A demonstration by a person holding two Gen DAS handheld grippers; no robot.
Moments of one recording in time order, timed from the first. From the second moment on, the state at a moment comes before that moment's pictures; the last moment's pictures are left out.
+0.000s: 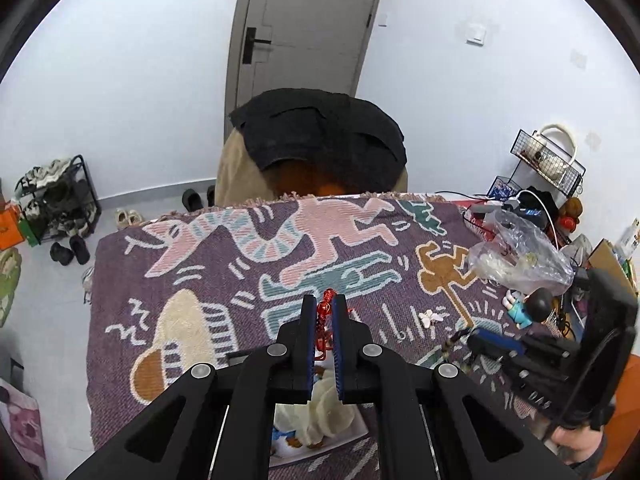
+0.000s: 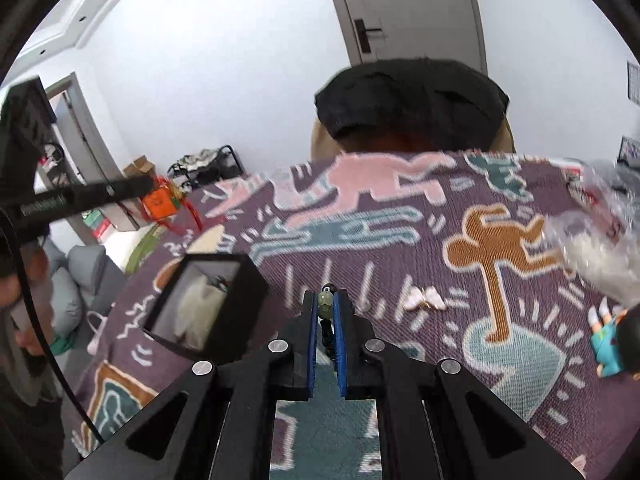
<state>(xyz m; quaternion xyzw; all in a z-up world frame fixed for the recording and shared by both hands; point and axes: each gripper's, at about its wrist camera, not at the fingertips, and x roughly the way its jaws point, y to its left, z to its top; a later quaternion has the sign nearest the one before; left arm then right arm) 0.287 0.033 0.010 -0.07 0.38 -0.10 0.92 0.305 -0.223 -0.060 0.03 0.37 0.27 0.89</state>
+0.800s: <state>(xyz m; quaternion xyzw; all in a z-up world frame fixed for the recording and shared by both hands) 0.253 0.082 -0.014 -0.07 0.39 -0.06 0.92 0.289 -0.138 -0.012 0.01 0.33 0.36 0.87</state>
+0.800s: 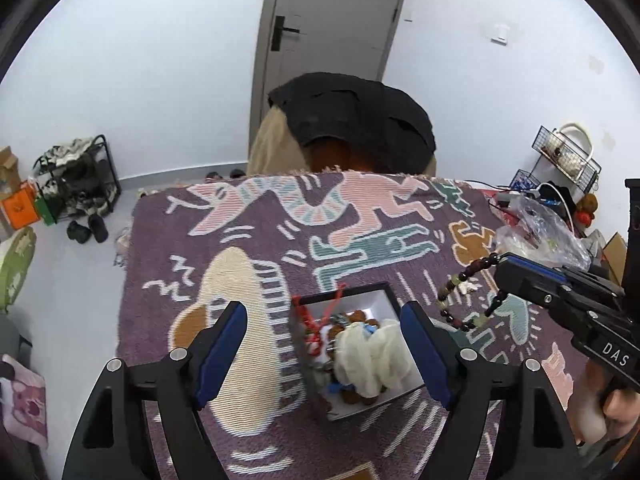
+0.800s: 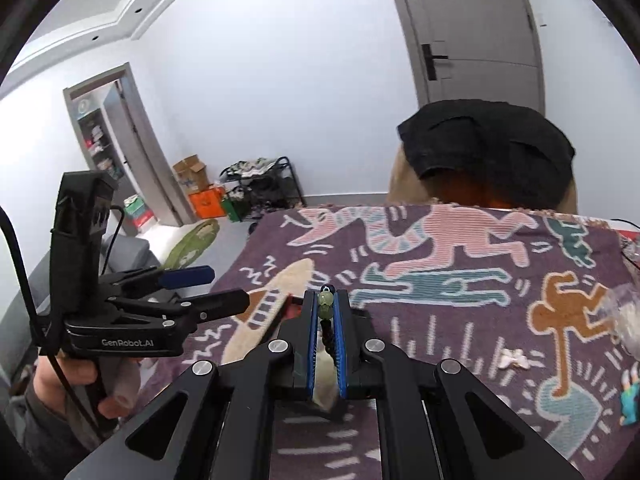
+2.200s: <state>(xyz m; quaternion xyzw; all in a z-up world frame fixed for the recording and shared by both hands) 0.282 0.000 -0.031 -0.04 0.41 -0.12 0.90 0.310 -0.265 -0.066 0.12 0.40 0.23 0.88</state>
